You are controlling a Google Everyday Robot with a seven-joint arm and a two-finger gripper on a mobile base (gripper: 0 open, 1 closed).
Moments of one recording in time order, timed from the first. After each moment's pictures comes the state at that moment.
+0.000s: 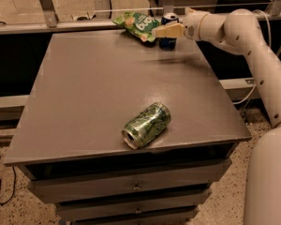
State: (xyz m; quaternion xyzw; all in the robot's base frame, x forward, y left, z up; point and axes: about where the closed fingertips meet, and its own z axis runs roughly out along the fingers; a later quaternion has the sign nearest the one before) arm 0.852 -0.132 0.932 -0.31 0.68 0.22 0.63
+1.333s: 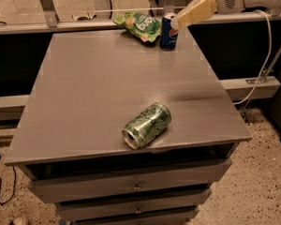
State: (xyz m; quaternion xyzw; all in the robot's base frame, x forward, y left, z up) arm 0.690 -0.139 1.039 -0.46 0.68 0.20 0.54
